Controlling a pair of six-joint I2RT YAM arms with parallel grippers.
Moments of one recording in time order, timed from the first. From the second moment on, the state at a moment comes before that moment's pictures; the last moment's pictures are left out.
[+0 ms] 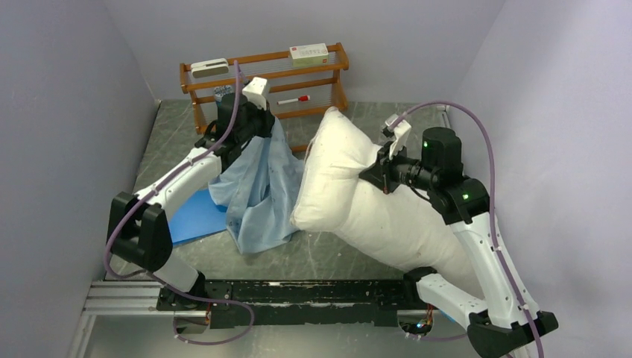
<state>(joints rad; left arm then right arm) -0.42 1.54 1.20 0.05 0.04 -0.12 0.35 0.95 1.24 -0.76 -0.49 -0.09</state>
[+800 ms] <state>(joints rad) -0.42 1.56 1.35 -0.26 0.19 -0.10 0.94 1.18 1.12 -0.48 -0.33 0.20</state>
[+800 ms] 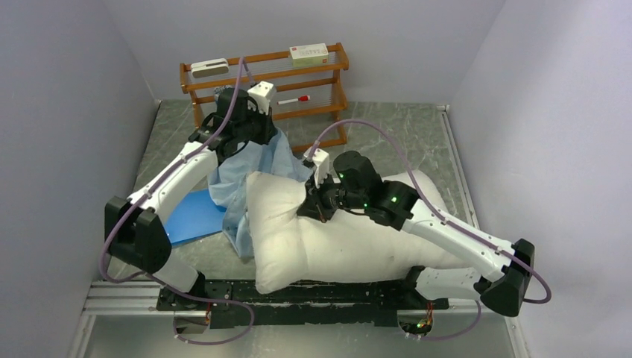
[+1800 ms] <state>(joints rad) -0.42 1.33 1.35 -0.62 0.45 -0.15 1.05 1.13 0.93 -0.29 0.10 0.49</state>
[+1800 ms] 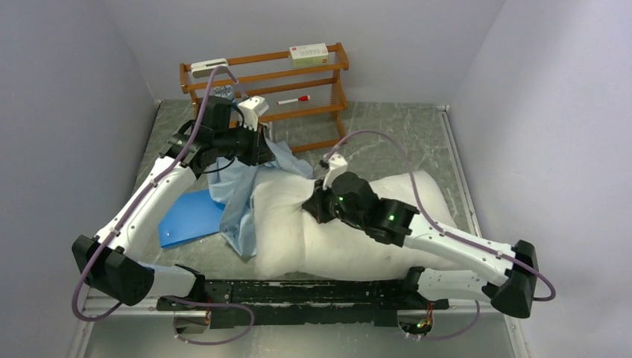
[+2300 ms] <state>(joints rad) -0.42 1.17 1.19 -0.66 0.29 -0.17 1.05 1.01 0.85 -0.29 0.37 0.51</state>
